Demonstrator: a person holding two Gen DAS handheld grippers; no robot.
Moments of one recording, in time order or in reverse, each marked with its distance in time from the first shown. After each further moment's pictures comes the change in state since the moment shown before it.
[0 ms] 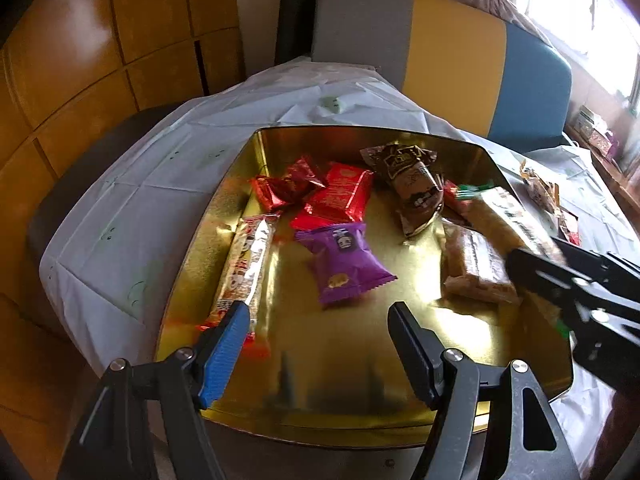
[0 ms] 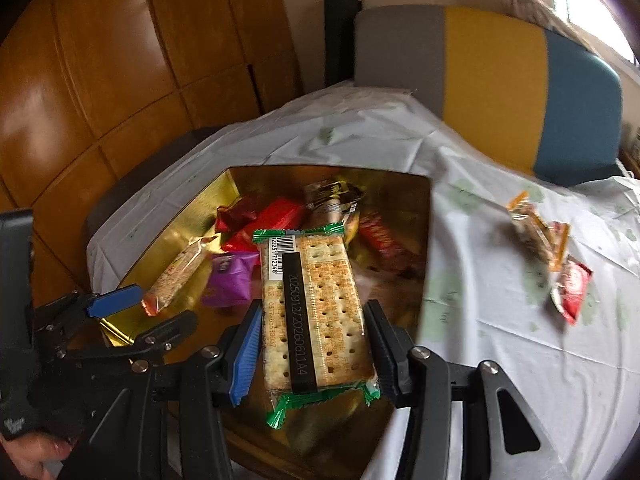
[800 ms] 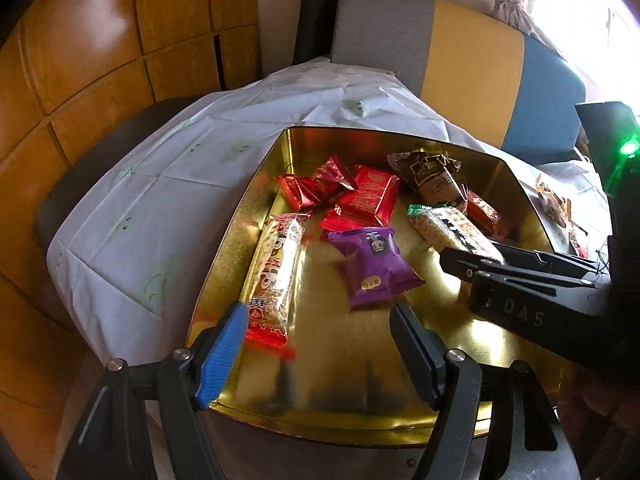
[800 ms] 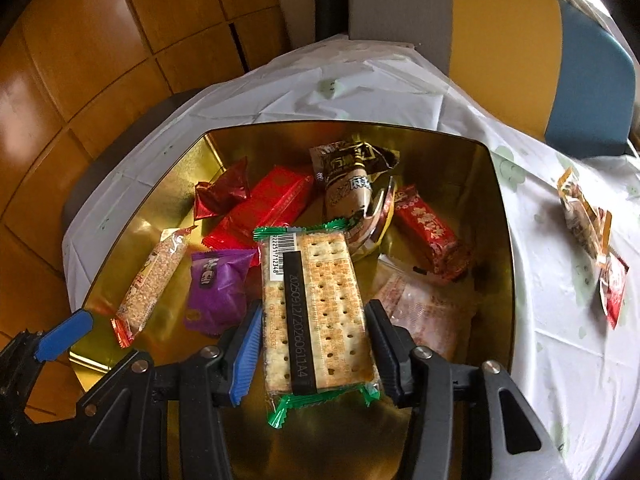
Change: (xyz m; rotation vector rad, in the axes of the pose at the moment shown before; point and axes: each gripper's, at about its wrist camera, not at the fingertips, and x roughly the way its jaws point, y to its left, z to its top) left arm 0.000 0.020 -0.002 -0.056 -0.006 0.021; right arm 0.072 0.016 0.021 0.037 0.159 -0.036
